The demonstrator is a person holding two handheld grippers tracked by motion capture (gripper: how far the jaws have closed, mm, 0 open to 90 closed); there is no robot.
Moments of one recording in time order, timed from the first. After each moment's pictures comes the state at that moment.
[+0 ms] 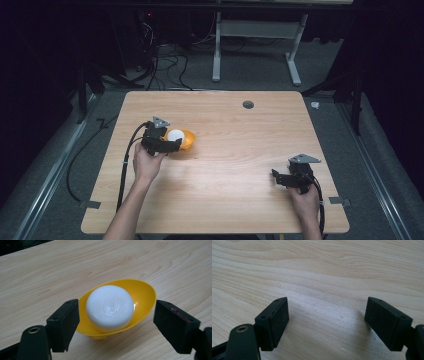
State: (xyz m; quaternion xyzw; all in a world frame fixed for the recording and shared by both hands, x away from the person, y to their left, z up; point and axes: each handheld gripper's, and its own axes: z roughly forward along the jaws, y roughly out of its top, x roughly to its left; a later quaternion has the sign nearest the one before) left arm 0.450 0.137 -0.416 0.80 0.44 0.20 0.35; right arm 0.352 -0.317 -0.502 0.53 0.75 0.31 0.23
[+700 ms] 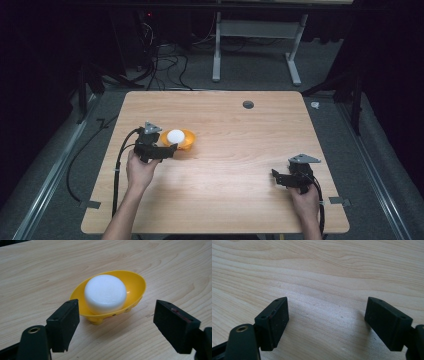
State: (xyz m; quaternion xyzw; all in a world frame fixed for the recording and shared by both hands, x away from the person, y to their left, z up) left arm 0.427 0.155 -0.413 0.79 0.45 0.18 0.37; right arm 0.352 -0.317 -0.502 0.53 0.75 0.31 0.23
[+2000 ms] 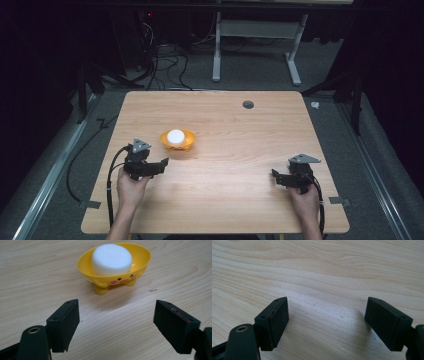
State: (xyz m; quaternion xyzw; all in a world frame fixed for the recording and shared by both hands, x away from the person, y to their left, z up) left arm 0.386 0.181 -0.437 0.78 0.47 0.18 0.36; right arm 0.352 -0.317 -0.502 0.53 0.75 0.31 0.23
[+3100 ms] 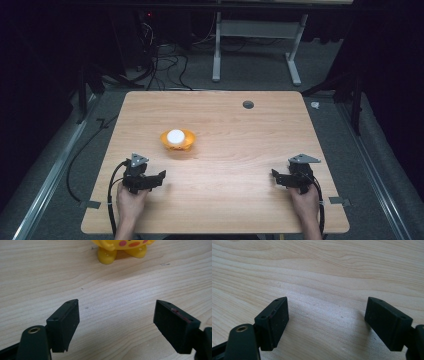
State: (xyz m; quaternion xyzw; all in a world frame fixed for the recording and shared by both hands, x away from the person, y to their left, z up) left arm 0.366 0.192 -0.477 0.77 0.50 0.17 0.35; right arm 0.352 -0.316 -0.502 0.53 0.75 0.31 0.23
